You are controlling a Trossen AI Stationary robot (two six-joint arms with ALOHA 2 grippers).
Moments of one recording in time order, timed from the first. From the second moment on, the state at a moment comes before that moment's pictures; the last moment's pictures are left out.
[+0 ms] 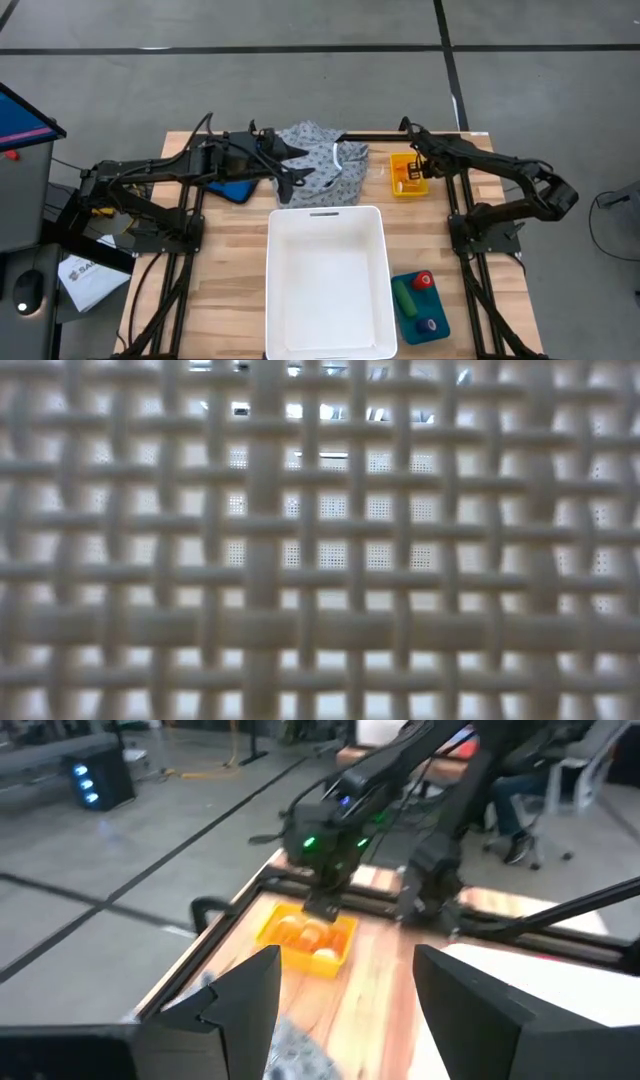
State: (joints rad) left arm 0.10 1.26 1.24 -0.24 -0.22 -0.08; right arm -0.84 1.29 0.68 -0.78 0.35 0.58
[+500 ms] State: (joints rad) left arm 0.32 1.26 1.25 -0.38 -0.18 -0.37; right arm -0.77 0.90 0.87 -0.82 0.26 0.61
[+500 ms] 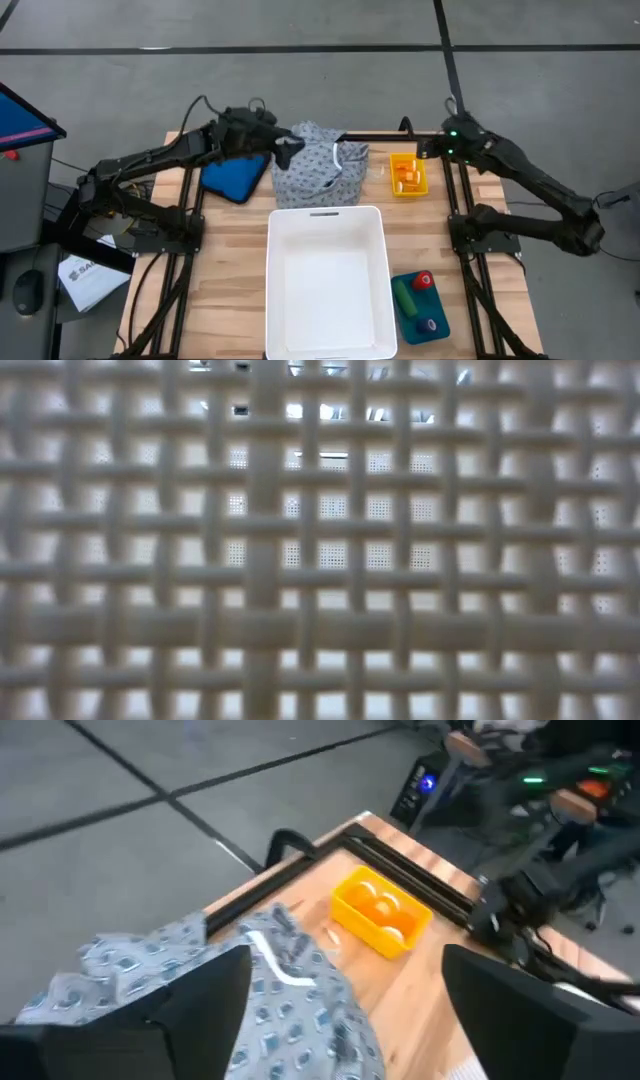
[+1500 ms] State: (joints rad) left arm 0.66 1.58 1.03 -0.47 0.32 -0.54; right arm -0.54 0.77 1.06 -0.96 0.24 0.89
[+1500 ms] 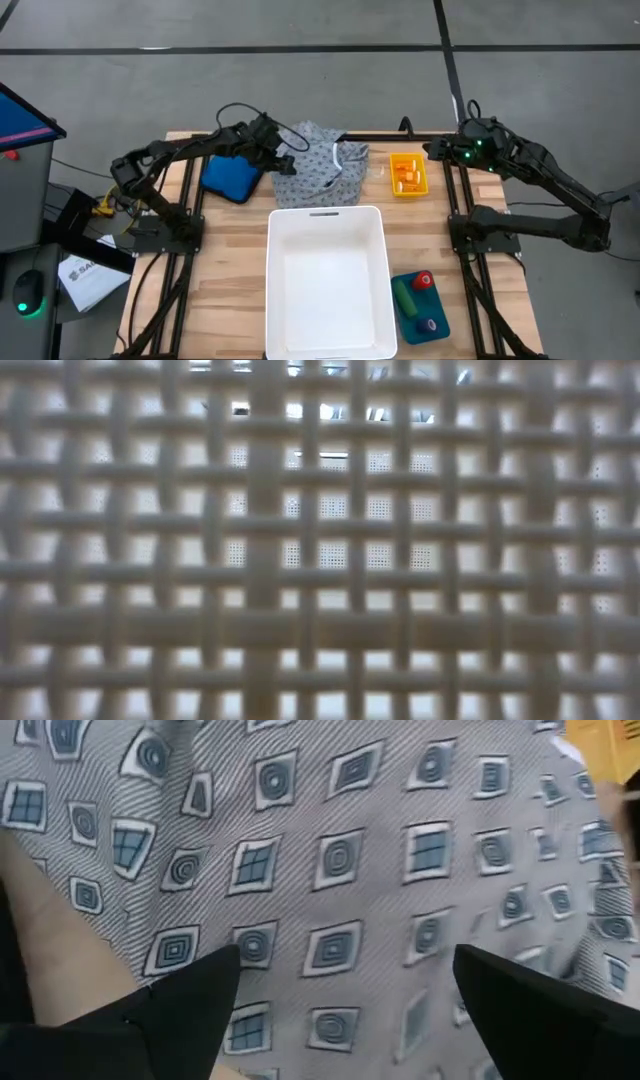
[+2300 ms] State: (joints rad) left arm 0.54 1.71 0.89 -0.18 0.24 -0.55; right arm -0.44 0.77 1.06 -0.92 0.24 0.99
